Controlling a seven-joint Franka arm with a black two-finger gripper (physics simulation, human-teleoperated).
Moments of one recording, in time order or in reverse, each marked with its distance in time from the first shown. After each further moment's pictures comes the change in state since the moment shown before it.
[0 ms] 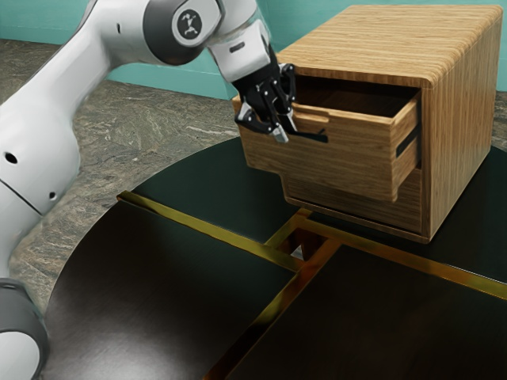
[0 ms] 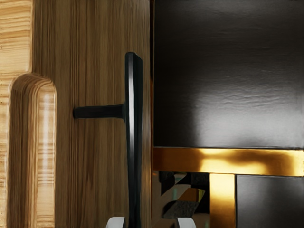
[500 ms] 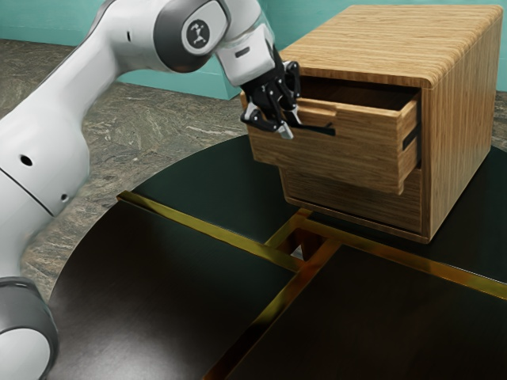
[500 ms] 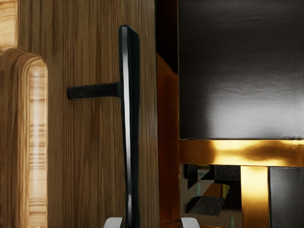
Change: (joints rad) arm 0.009 0.039 -0.010 0.021 0.022 0.071 0.028
